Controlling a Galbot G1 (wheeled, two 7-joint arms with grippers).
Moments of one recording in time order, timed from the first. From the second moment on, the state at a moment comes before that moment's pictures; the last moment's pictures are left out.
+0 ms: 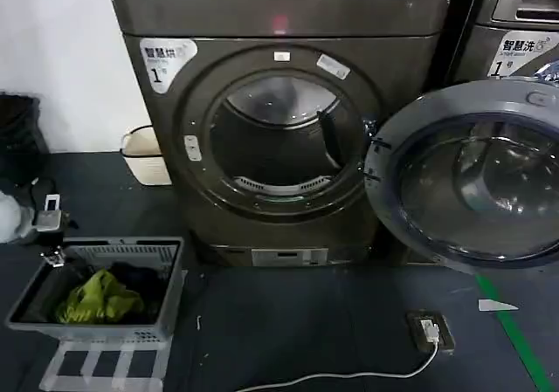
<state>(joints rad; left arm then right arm) -0.73 -0.40 1.69 -1.25 -0.29 0.16 0.67 -1.43 1.05 2.12 1.69 0.34 -0.10 -0.21</state>
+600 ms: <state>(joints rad) -0.73 -0.42 1.68 -1.25 -0.26 0.14 0.74 -1.43 1.05 2.12 1.69 0.34 -0.10 -0.22</state>
